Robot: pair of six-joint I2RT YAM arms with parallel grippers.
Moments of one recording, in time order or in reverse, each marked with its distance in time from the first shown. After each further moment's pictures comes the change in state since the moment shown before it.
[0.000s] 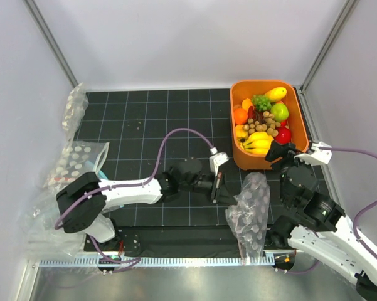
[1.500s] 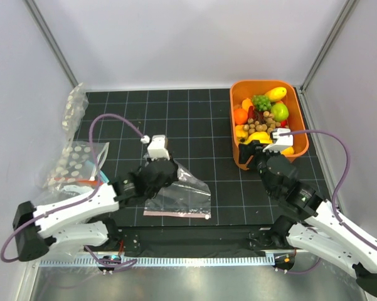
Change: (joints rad) left arm 0.030 -0.530 -0.095 -0.836 -1.162 0.074; right arm 0.000 0.169 -0.021 0.133 -0.390 -0.114
